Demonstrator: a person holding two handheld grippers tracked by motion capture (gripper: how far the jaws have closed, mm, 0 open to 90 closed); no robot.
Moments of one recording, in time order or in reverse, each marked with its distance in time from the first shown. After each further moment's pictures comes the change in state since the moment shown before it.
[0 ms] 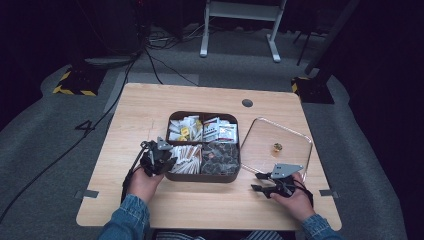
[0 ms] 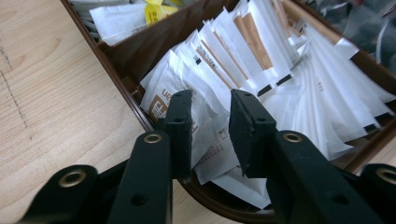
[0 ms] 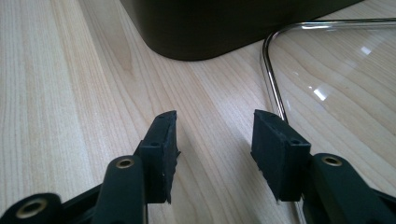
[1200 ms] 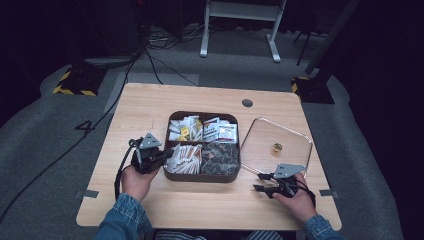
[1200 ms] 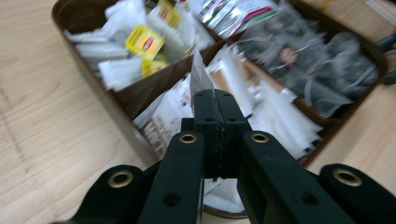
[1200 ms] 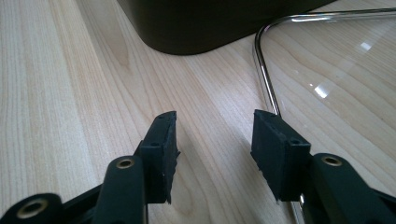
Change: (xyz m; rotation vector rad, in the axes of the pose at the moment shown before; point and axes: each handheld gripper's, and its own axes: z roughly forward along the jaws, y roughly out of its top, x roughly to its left) left arm 0.016 -0.006 -0.031 -0.229 -0.151 -0.036; right arm -0.003 -0.005 -0.006 -0.003 -0.003 0.025
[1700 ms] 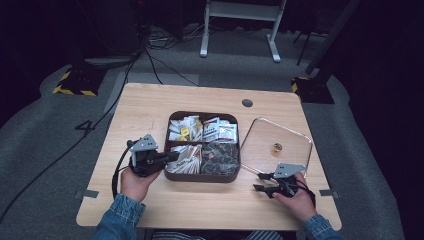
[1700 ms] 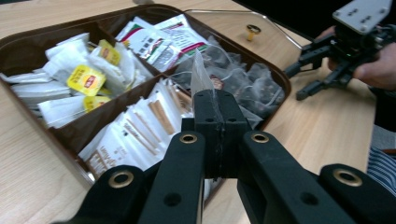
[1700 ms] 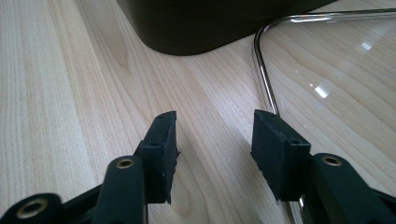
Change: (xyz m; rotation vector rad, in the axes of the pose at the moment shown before) left arm -0.015 0.005 -0.021 -0.091 -0.197 0.043; right arm -0.001 0.000 0.000 -0.001 0.001 0.001
